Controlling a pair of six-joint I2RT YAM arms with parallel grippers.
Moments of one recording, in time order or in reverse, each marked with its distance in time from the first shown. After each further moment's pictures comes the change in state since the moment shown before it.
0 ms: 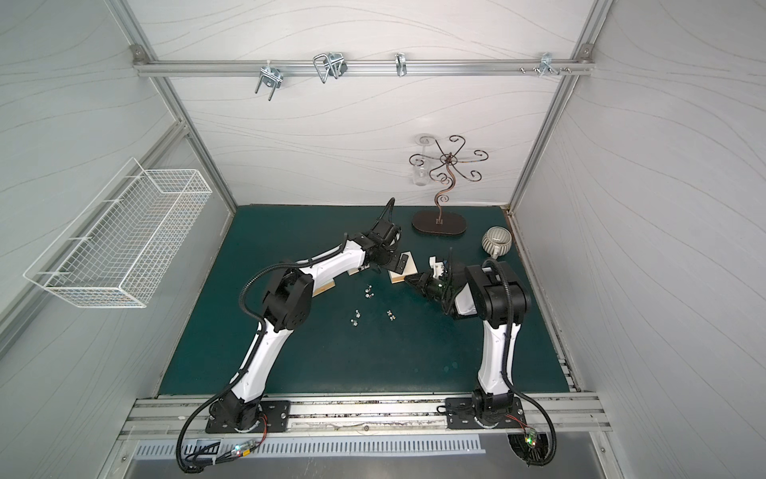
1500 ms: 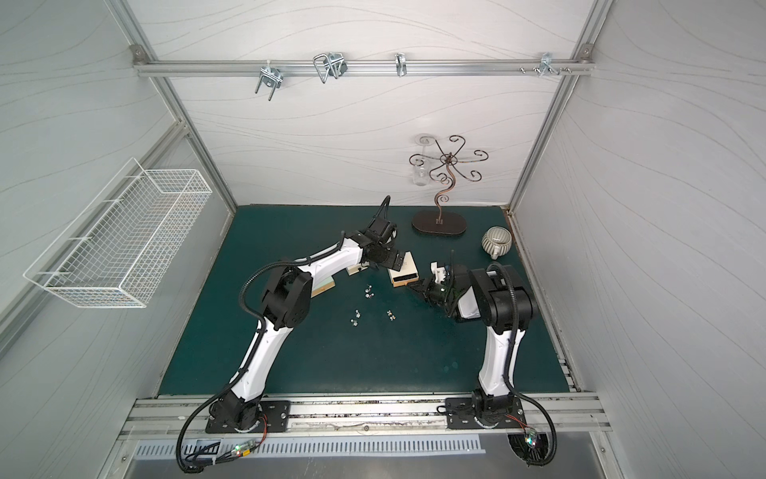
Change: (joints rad) left arm 0.030 0.014 0.017 -0.008 0.012 -0.011; right arm -0.014 -0.070 -0.065 -0.087 -0.025 -0.020
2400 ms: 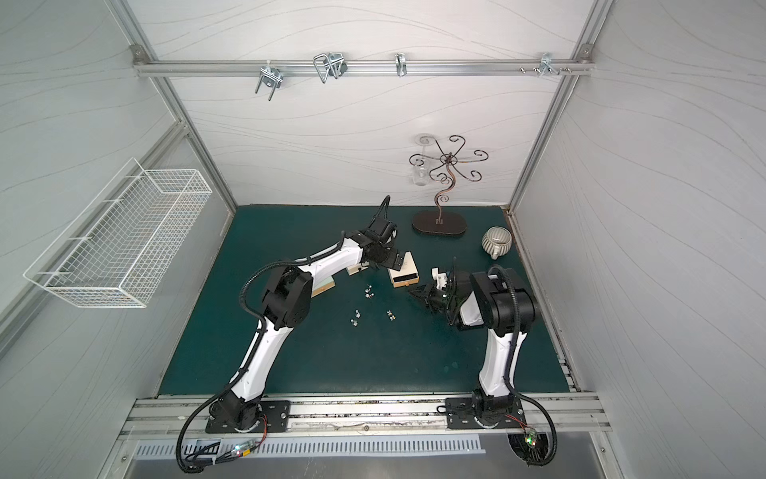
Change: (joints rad) left arm 0.001 0.004 0.004 0.001 0.001 -0.004; right arm -0.002 -0.025 -0.085 0.078 -0.026 0.049
